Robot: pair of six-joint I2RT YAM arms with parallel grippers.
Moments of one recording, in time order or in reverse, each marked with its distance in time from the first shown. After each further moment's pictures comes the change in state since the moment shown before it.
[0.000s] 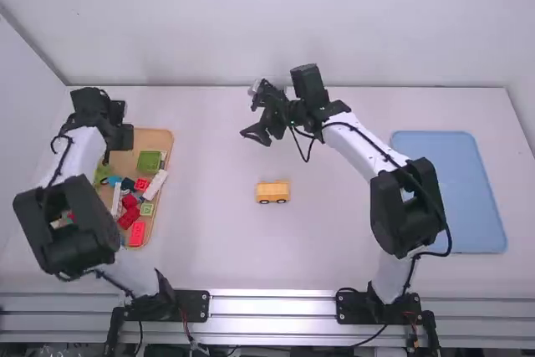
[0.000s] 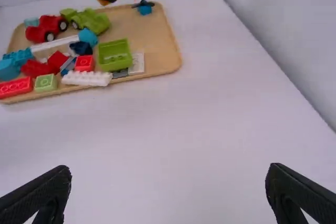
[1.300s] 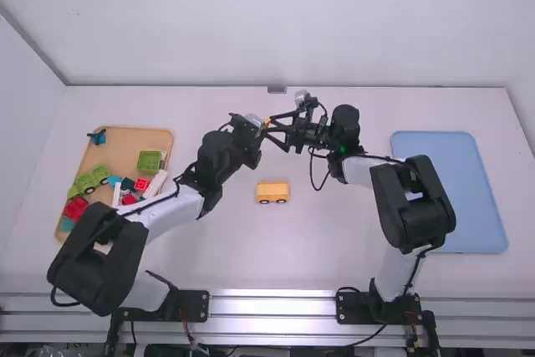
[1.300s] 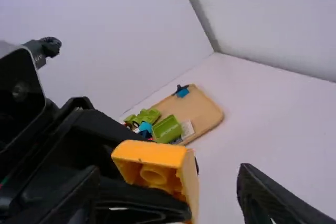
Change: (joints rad) left arm -0.818 -0.151 -0.550 1.115 0.125 -0.247; right arm -0.126 0.000 -0.561 1.221 -0.268 0.953
